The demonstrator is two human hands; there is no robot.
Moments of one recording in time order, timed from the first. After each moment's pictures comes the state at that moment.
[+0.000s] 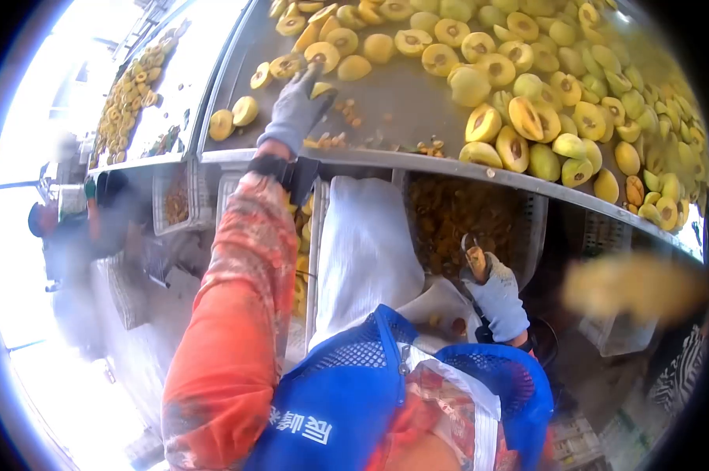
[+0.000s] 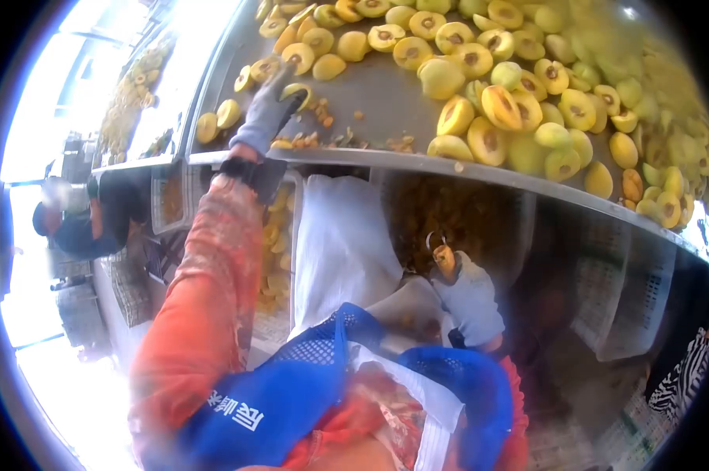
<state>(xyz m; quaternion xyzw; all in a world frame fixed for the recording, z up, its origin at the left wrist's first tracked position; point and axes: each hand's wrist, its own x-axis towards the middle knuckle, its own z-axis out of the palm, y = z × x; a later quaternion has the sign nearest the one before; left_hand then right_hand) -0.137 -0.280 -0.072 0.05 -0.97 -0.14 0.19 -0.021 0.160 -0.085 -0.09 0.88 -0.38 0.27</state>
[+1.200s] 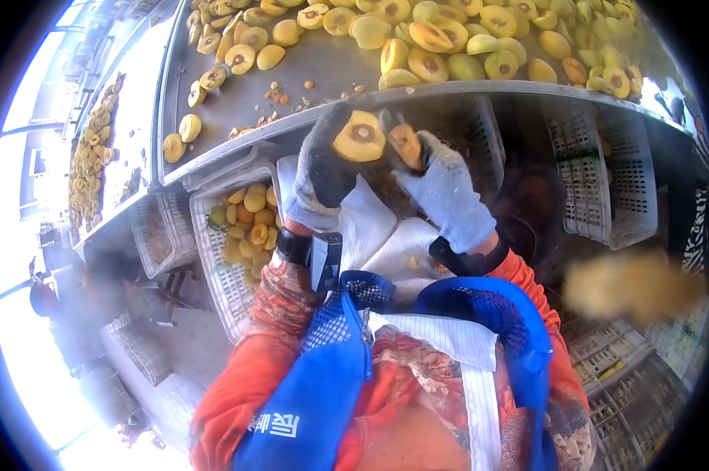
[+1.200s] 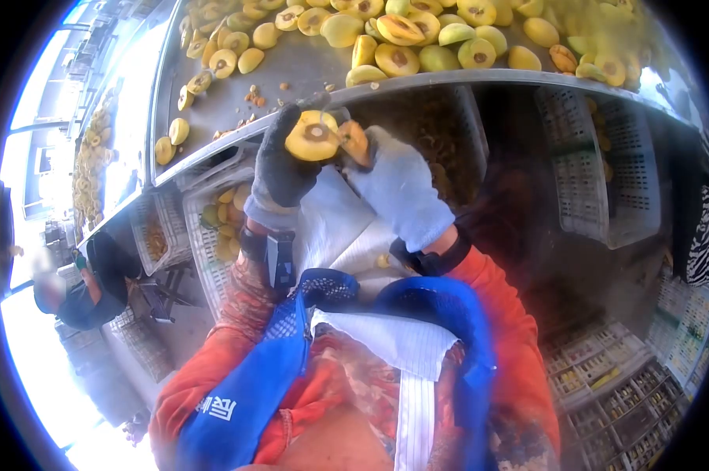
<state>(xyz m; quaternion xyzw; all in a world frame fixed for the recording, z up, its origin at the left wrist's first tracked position) -0.015 -0.072 -0.054 -0.10 -0.78 -0.61 0.09 -0.017 0.114 -0.037 -0.14 0.86 -0.49 0.00</state>
